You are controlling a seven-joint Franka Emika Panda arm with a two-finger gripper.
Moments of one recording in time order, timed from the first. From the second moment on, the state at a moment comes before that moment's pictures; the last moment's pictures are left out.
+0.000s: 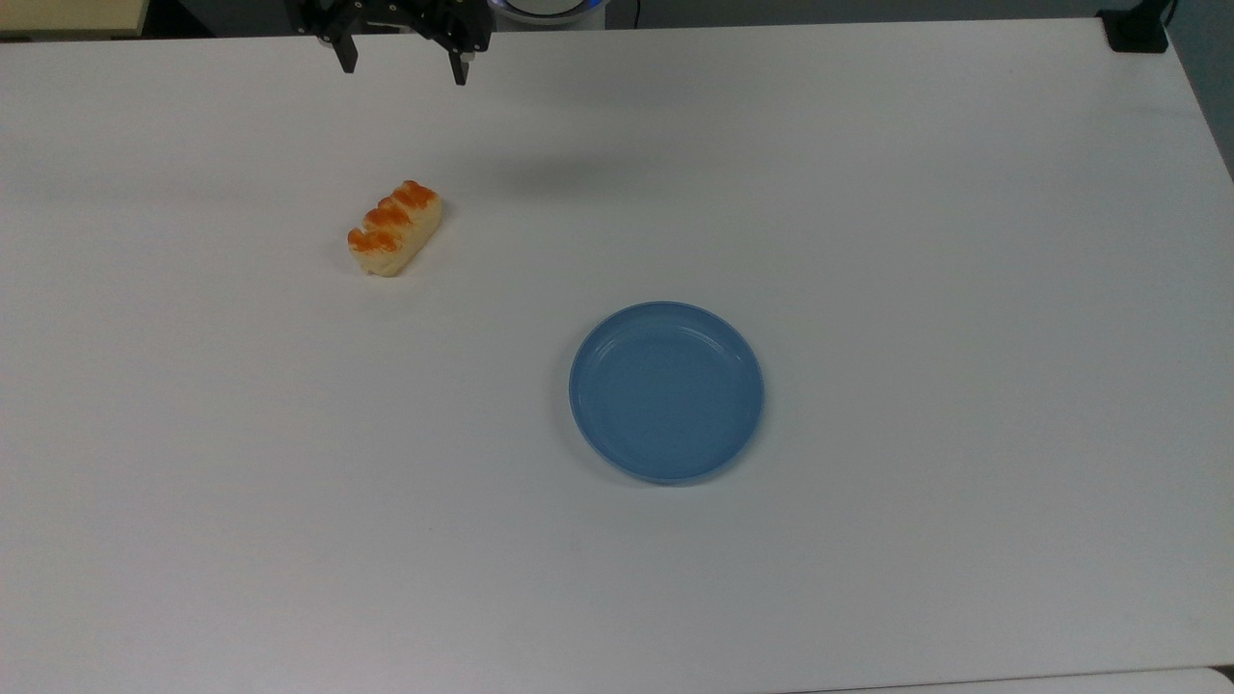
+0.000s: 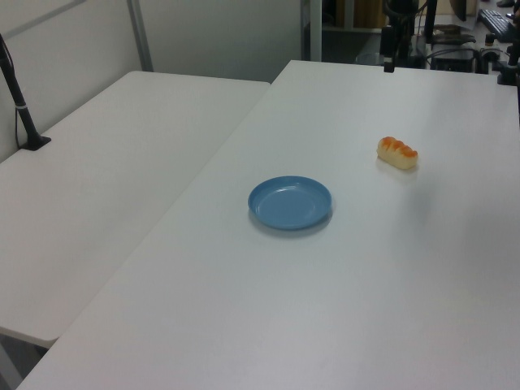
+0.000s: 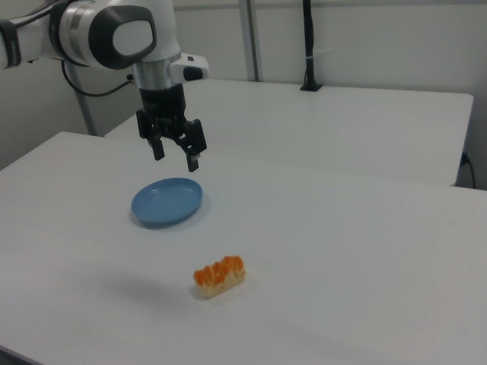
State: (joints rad) arm 0.00 0.01 -0.12 -1.68 0.00 1.67 -0.01
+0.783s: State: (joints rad) arm 0.00 0.01 -0.14 -1.64 0.00 1.60 -0.06
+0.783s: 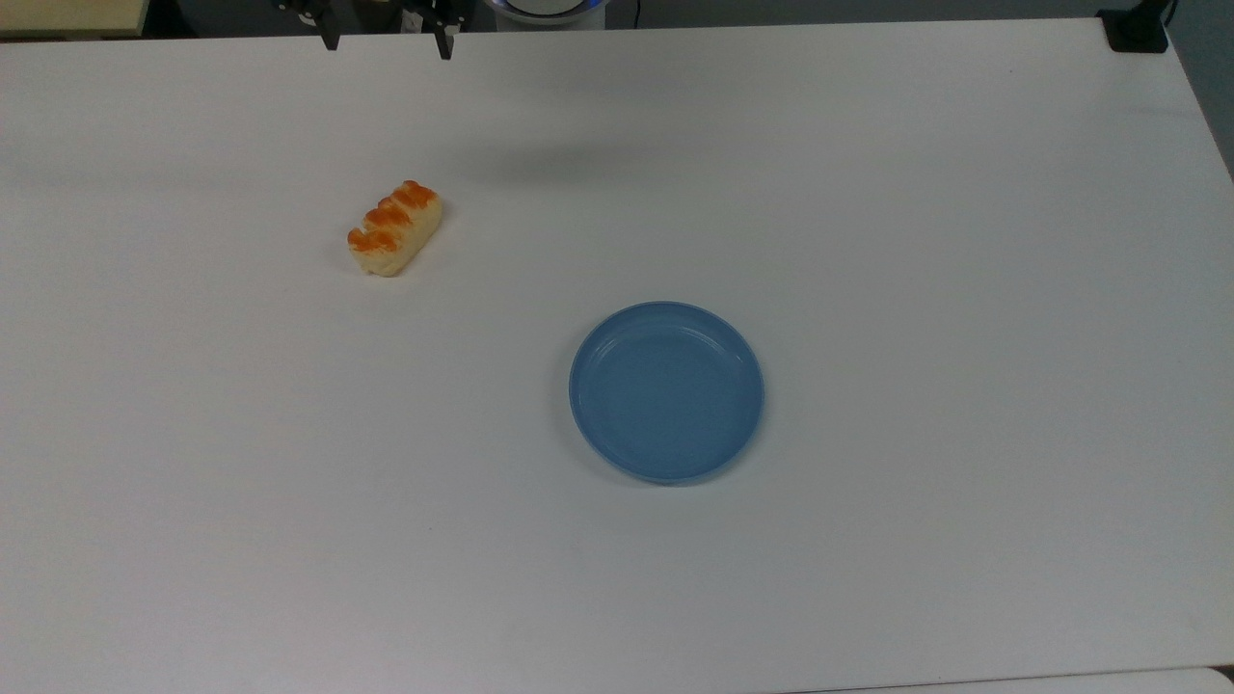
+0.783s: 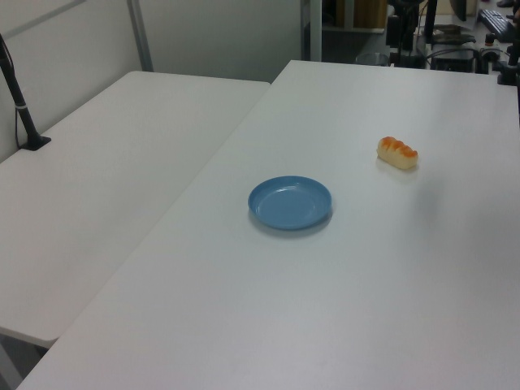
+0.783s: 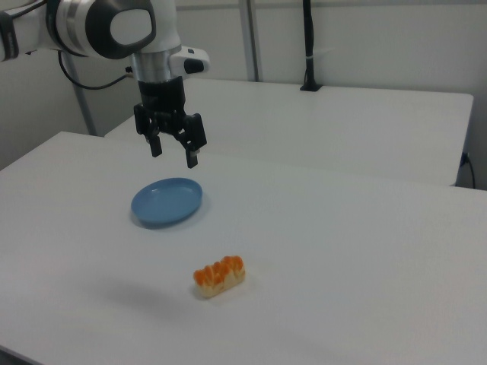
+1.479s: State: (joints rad) arm 0.00 0.03 -0.17 -1.84 0.00 1.77 0.02
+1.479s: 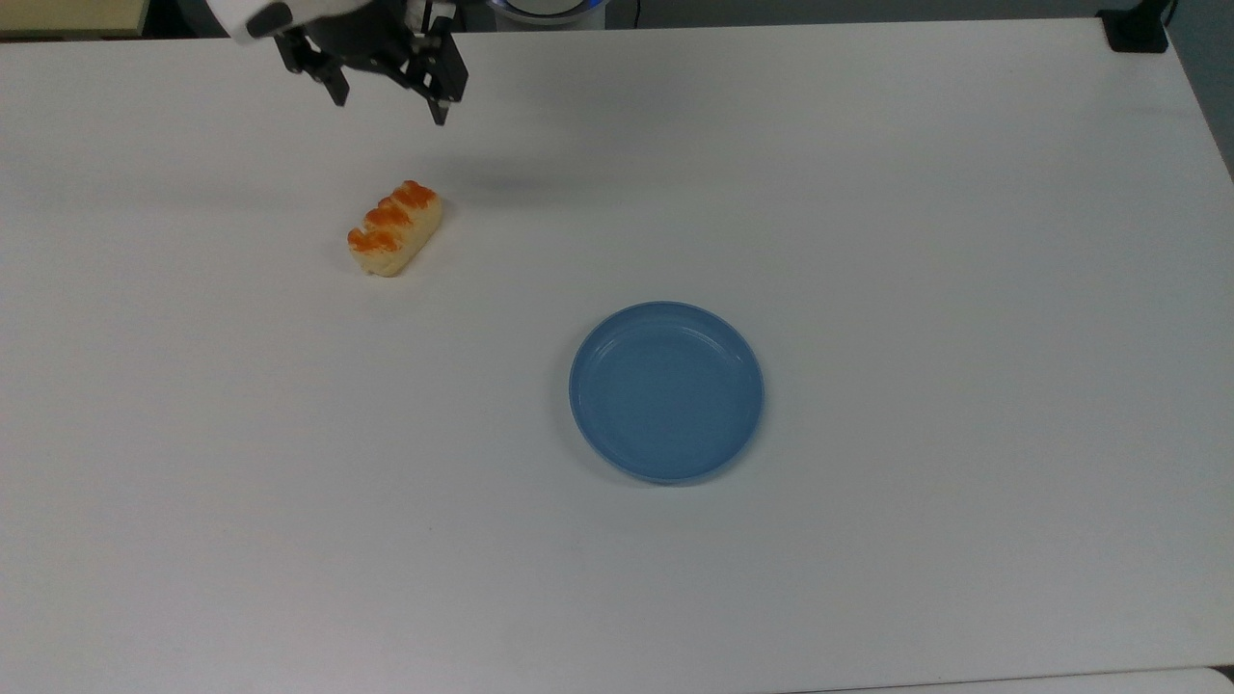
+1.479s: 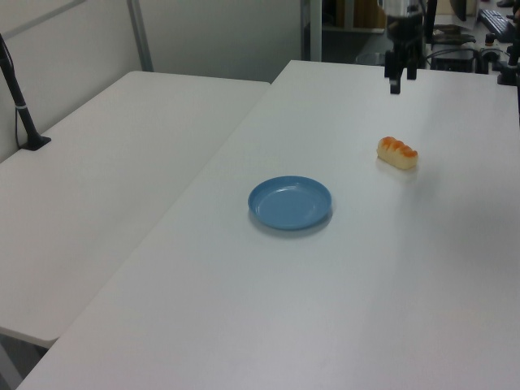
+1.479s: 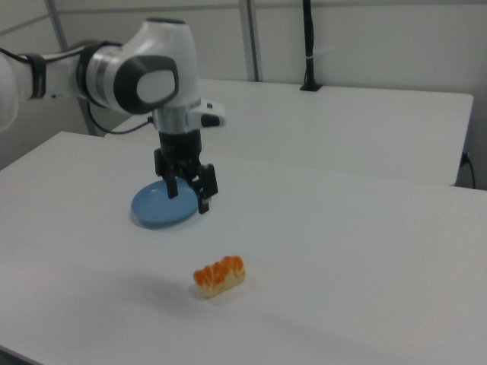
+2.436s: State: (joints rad) arm 0.01 0.20 -0.19 -2.11 -0.23 2.25 0.40
